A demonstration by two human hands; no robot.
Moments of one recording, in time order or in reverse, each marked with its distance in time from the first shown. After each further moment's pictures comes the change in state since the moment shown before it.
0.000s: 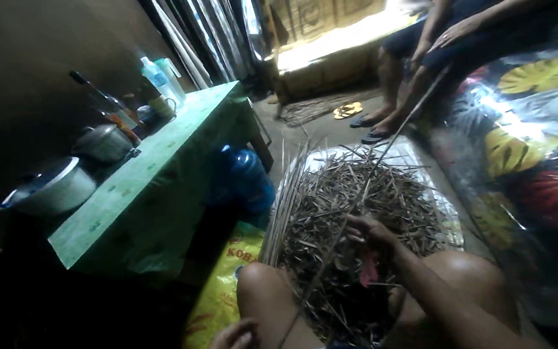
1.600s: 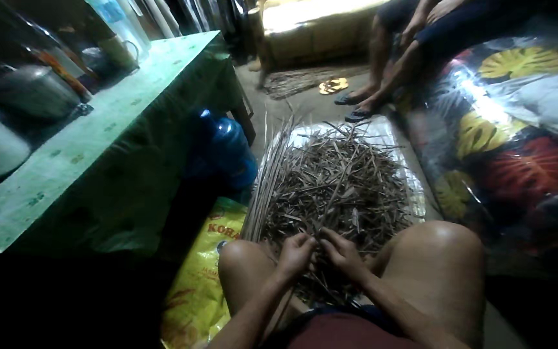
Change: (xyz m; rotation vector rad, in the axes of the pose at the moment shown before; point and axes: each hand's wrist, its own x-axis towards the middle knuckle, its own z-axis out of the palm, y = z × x) left_hand 0.154 0.060 0.110 -0.318 -0.159 -0.097; right_hand -0.048 0.118 0.030 -0.980 0.183 -0.468
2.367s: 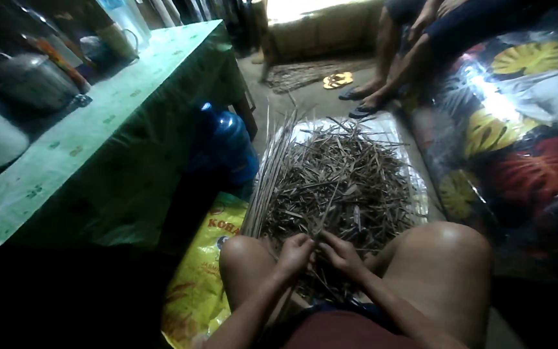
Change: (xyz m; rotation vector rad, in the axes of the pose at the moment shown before) left_hand 0.000 -0.005 -0.002 -0.045 -0.007 -0.082; right_hand -0.002 0.014 0.001 -0.011 -0.107 -0.097
